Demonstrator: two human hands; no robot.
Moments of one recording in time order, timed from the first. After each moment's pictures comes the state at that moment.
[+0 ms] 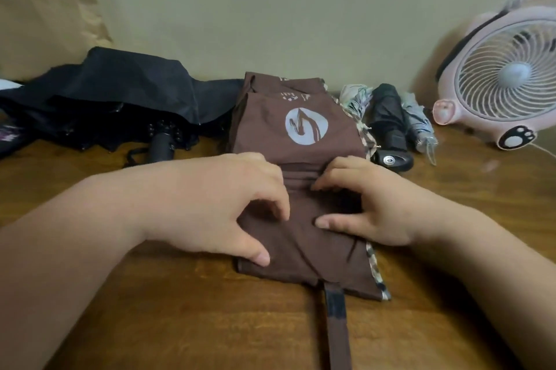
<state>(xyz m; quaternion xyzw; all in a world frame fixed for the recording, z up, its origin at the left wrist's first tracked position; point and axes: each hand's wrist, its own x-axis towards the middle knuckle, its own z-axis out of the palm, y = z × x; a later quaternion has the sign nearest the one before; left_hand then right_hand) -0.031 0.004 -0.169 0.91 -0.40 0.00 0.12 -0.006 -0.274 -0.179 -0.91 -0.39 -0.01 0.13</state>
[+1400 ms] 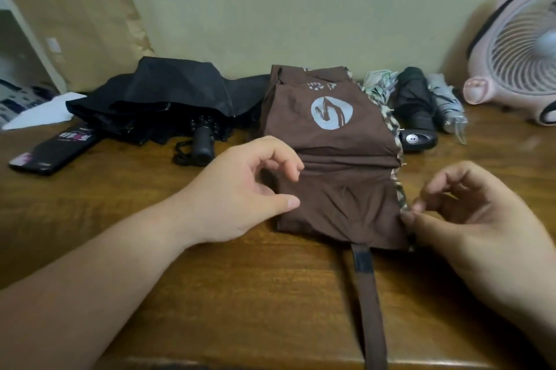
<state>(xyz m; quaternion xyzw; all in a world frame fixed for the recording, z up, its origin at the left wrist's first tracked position) -0.086 0.008 -0.182 0.84 -0.24 0.03 0.48 -0.115 -0.278 -0.201 -0.76 -0.07 -0.09 0.64</state>
